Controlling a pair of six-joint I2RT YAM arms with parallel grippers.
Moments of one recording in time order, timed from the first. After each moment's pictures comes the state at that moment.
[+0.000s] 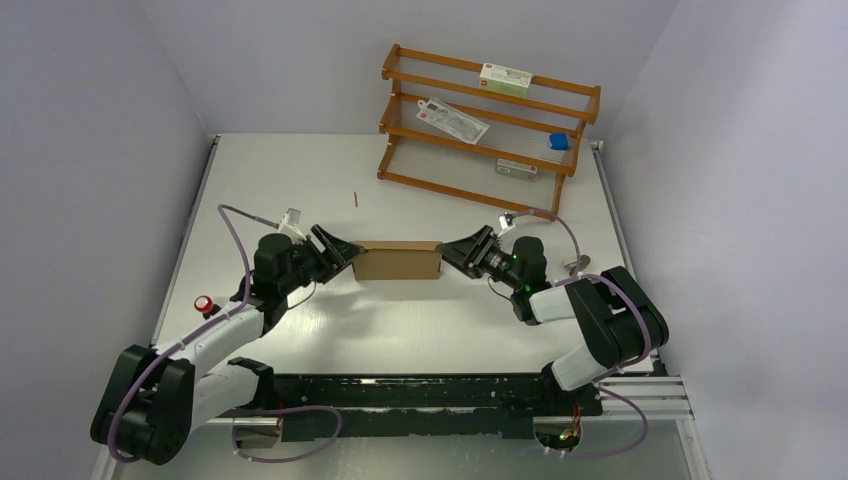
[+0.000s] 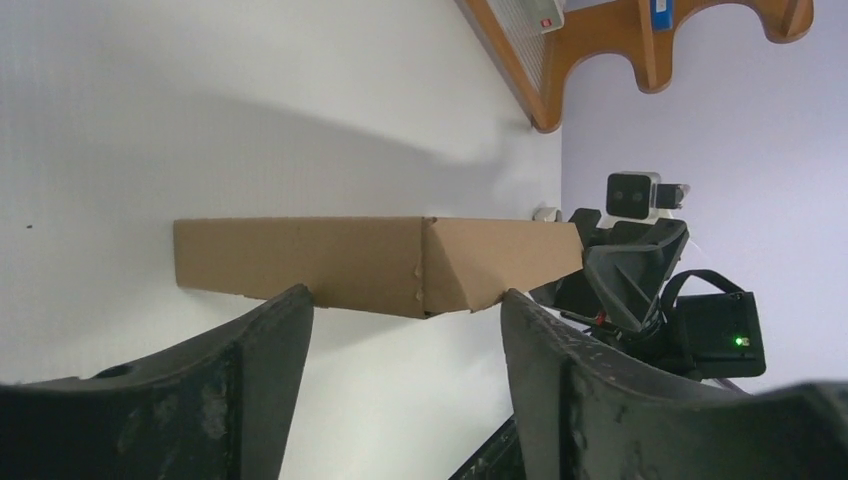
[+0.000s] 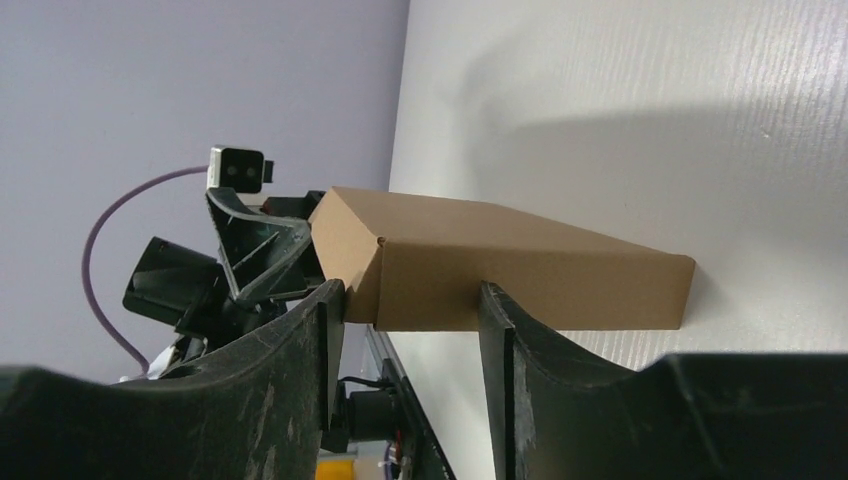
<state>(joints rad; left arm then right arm) -0.33 1.08 0.34 0.38 0.30 -1.02 0.36 1.55 0.32 1.07 -0.52 1.18</state>
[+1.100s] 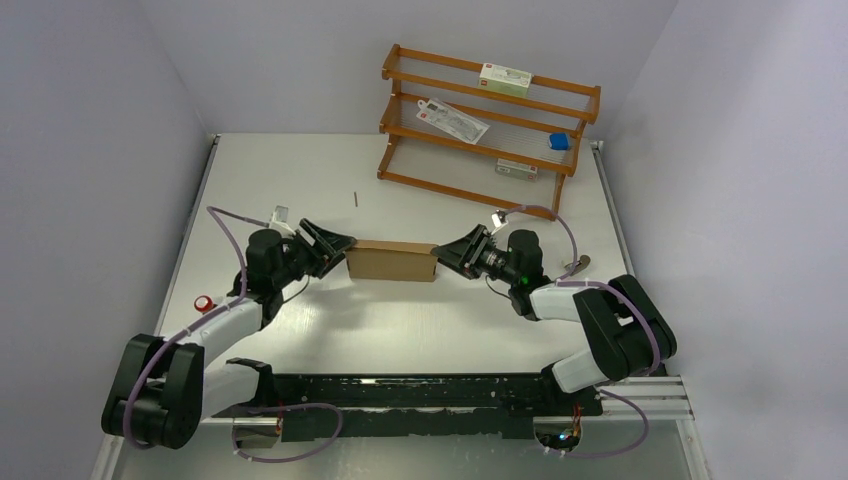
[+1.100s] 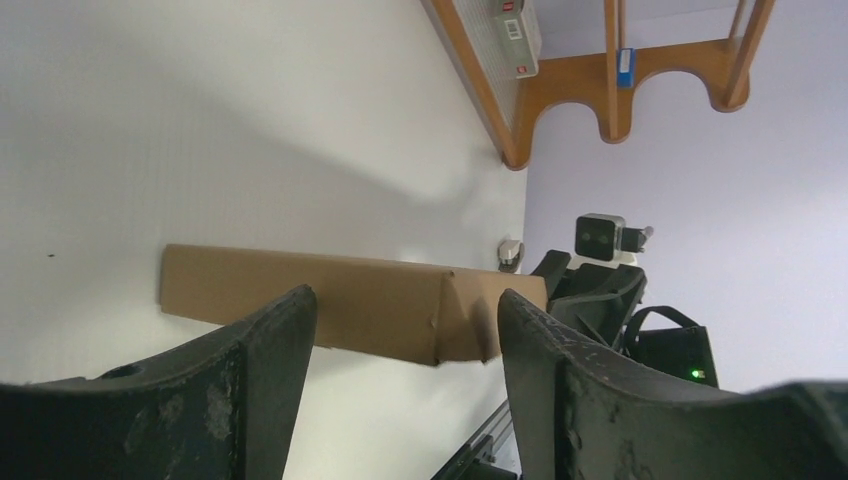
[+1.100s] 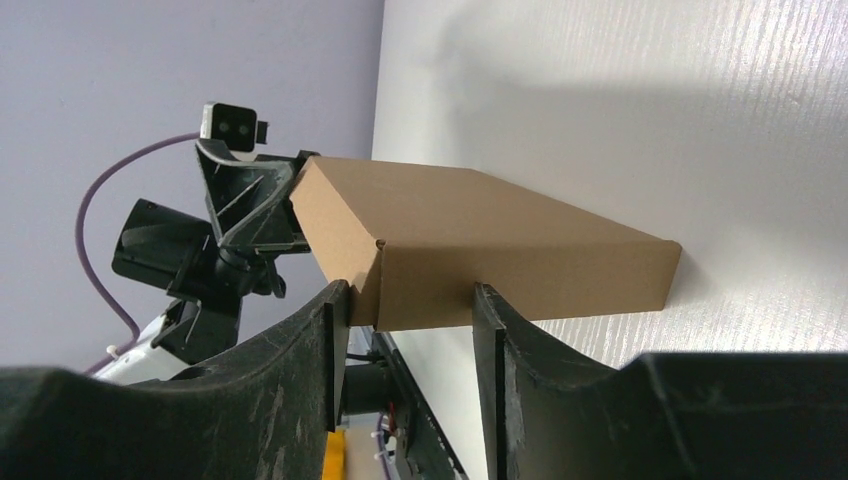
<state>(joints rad) -0.21 1.14 0.34 0.47 0.39 -1.13 0.38 1.48 0.38 0.85 -0.55 1.12</state>
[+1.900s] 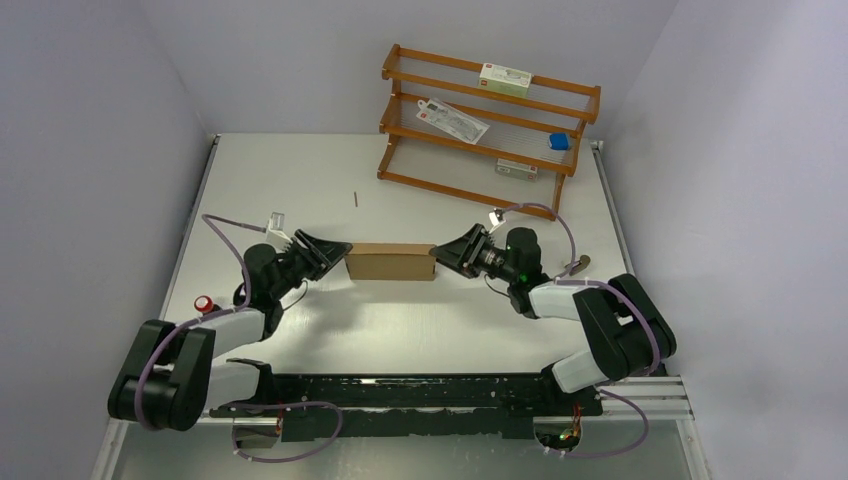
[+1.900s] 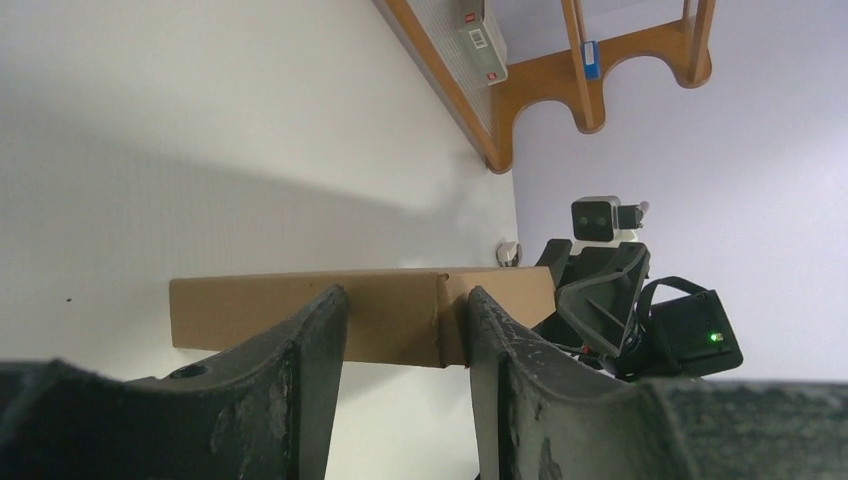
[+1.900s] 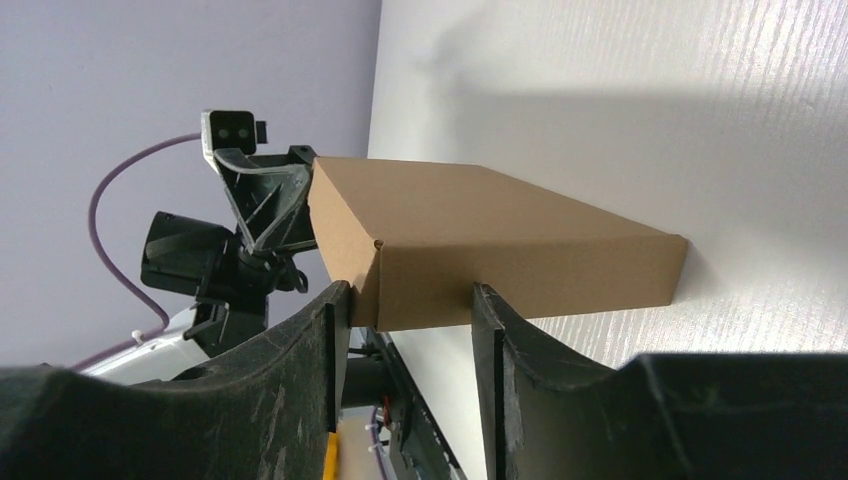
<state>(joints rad) -0.19 1.22 0.21 0.77 0.42 -1.07 0.39 1.48 0.39 0.83 -0.56 1.10</state>
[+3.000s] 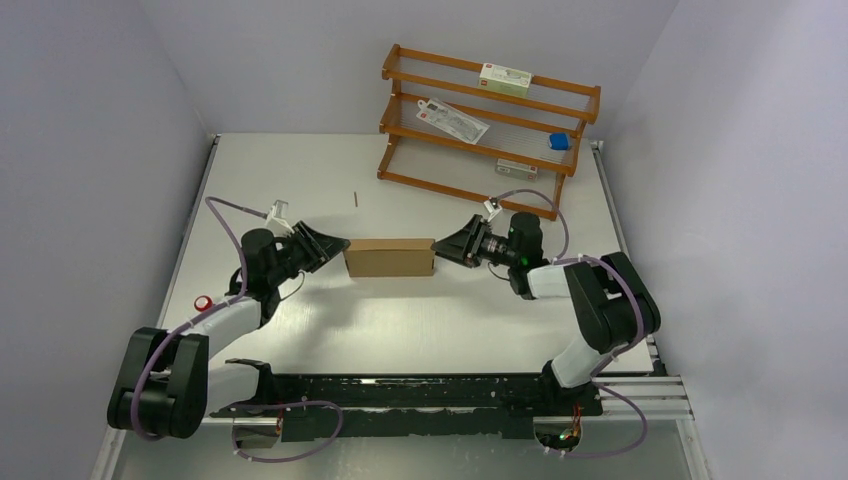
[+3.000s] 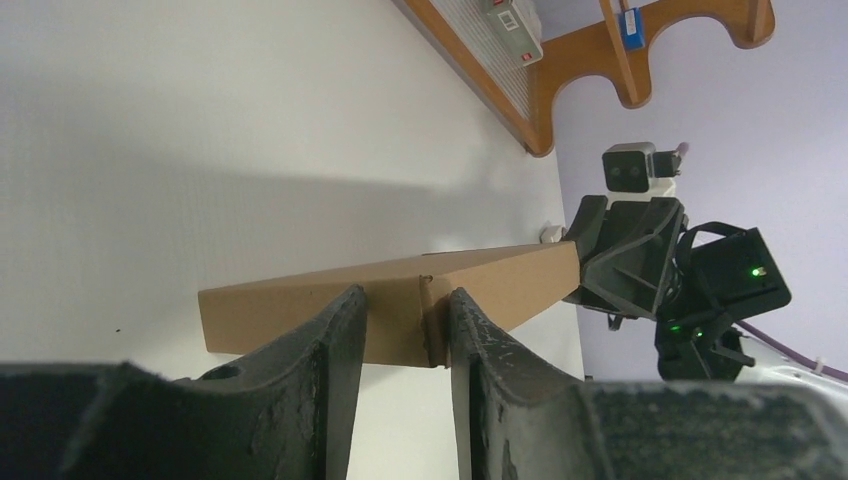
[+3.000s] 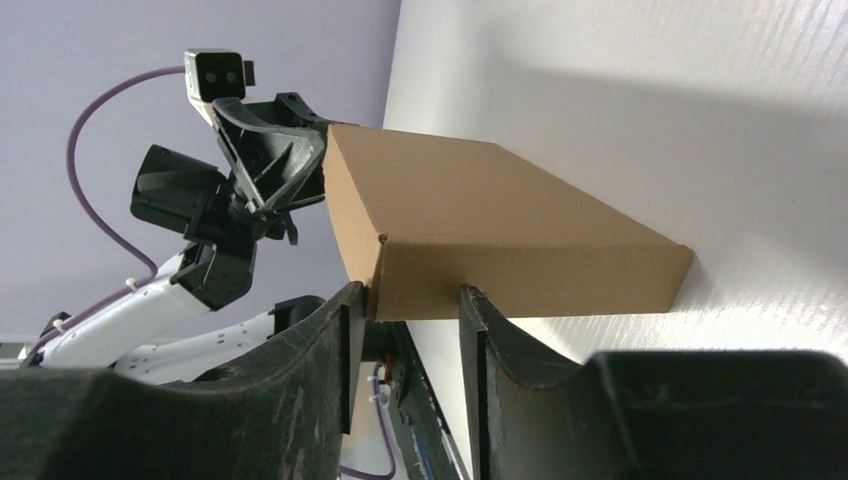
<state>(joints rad) -0.15 1.20 0.32 0.58 0.47 -0.91 0.29 1.65 0.50 0.89 -0.79 1.05</state>
